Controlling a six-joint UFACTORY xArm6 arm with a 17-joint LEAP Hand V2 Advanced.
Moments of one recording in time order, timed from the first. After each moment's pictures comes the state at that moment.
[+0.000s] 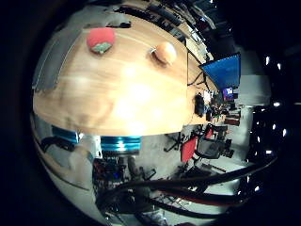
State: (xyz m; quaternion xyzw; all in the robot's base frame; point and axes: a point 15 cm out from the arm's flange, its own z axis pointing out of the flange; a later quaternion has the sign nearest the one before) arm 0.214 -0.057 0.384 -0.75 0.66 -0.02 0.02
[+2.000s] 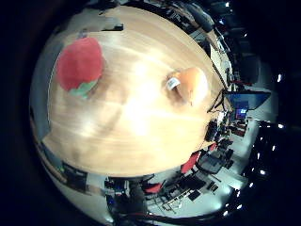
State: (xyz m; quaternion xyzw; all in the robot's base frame) arm 0.437 -0.045 0.271 -0.77 0.64 0.08 0.00
